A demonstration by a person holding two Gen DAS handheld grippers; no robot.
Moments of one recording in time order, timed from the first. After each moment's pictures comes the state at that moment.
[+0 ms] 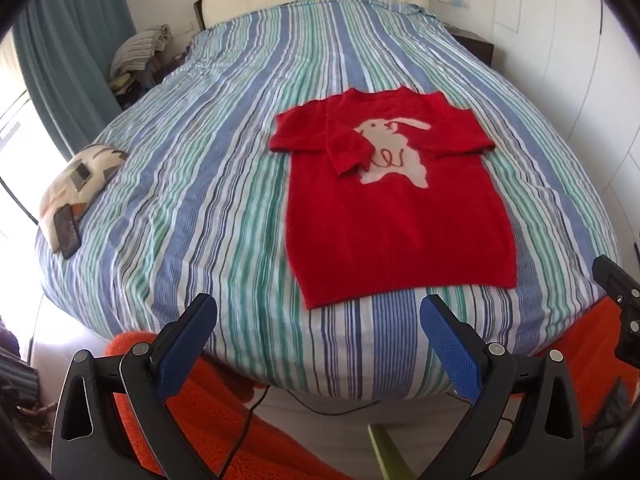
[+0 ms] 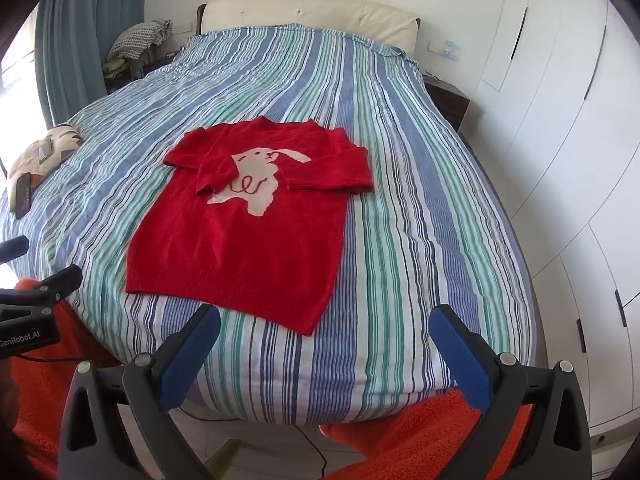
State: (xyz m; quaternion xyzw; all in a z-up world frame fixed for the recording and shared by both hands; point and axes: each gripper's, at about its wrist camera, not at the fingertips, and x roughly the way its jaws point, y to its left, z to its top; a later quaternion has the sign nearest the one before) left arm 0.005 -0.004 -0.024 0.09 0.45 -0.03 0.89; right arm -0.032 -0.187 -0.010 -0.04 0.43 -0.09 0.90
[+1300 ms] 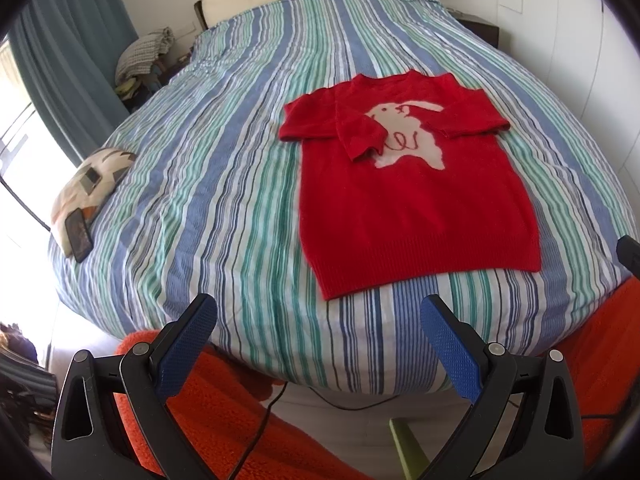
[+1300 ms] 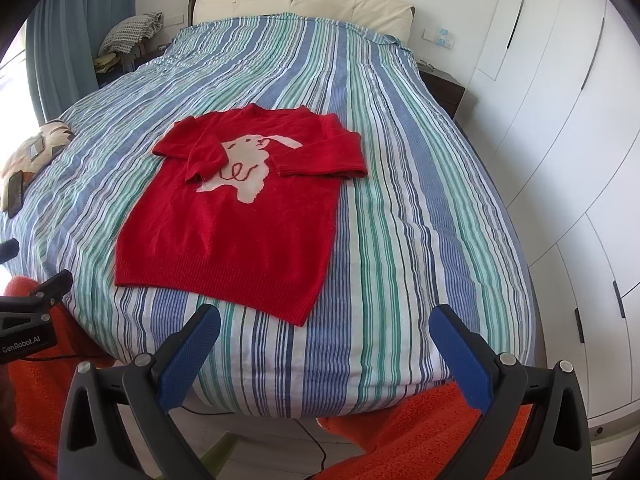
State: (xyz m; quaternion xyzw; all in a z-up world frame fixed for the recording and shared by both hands) left arm 0.008 -0.003 -0.042 0.12 0.46 -0.01 0.88; right arm -0.030 -0.195 -0.020 -0.03 0.44 -0.09 0.89
